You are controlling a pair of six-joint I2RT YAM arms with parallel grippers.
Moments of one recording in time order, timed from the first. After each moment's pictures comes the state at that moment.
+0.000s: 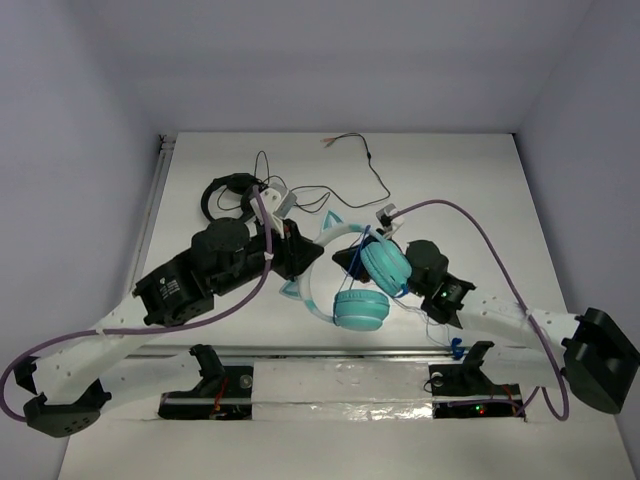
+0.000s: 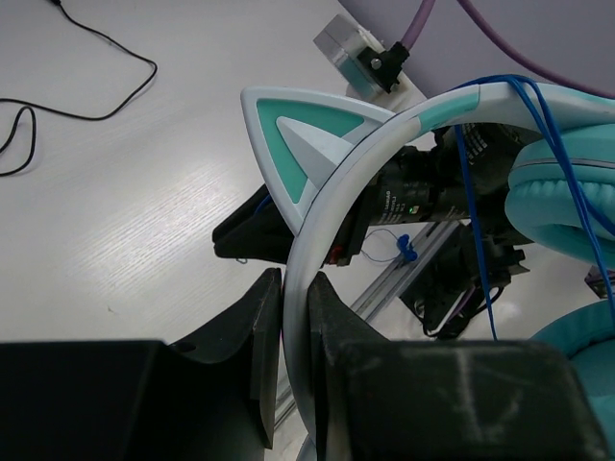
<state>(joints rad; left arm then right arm) -1.01 0.86 1.14 -0.53 -0.09 -0.42 0.86 1.10 0.54 0.50 -0.07 0.47</state>
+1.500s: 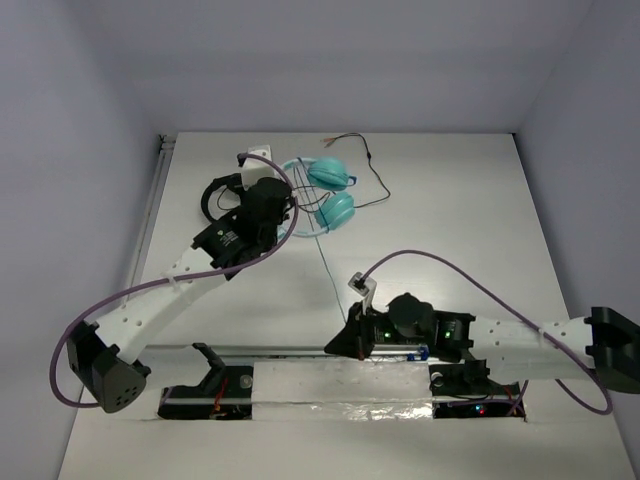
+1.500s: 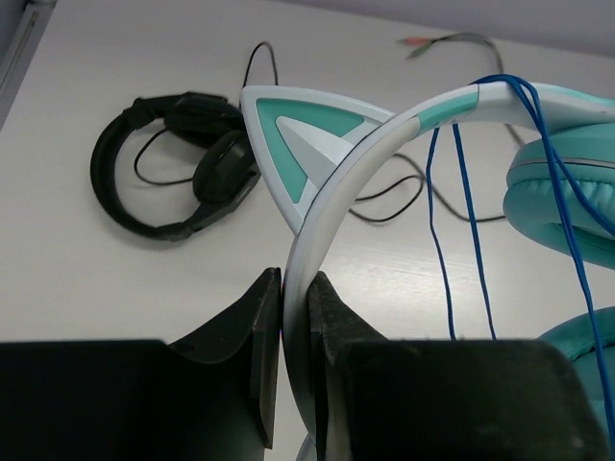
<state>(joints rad) -0.75 1.19 1.20 -0.46 -0.74 -0.46 1.28 1.02 0.39 0.37 -0.13 0.85</state>
